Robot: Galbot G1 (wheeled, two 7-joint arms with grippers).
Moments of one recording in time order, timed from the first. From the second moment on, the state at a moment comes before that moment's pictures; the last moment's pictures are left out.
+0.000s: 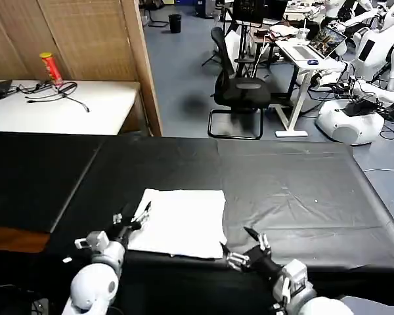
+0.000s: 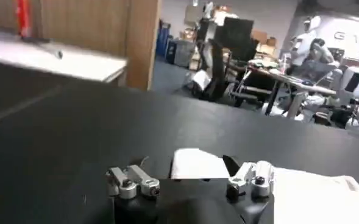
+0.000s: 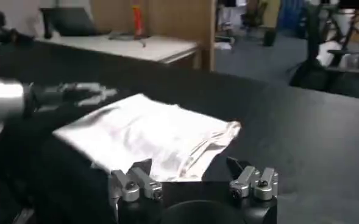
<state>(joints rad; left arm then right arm) 1.36 -1.33 -0.51 -1.90 -0.57 0.32 -0.06 -1.58 1.07 0.39 2.32 0.35 -0.47 -0.06</state>
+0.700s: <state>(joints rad) 1.33 -1.36 -0.52 -1.85 -0.72 0.35 -0.06 -1.57 1.11 0.42 2.32 0.34 -0.46 -0.06</state>
